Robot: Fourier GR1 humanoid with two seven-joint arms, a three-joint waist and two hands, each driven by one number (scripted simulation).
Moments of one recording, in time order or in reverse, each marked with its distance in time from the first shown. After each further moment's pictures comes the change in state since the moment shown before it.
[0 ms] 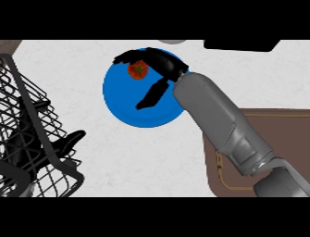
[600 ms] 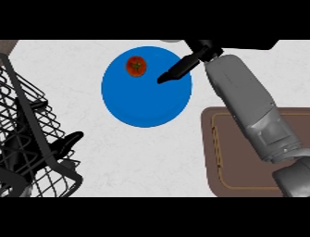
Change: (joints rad) left arm 0.015 0.002 0.008 -0.025 -0.001 0.002 -0.002; right arm -0.040 -0.112 -0.271 0.106 -0.220 0.052 -0.016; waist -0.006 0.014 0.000
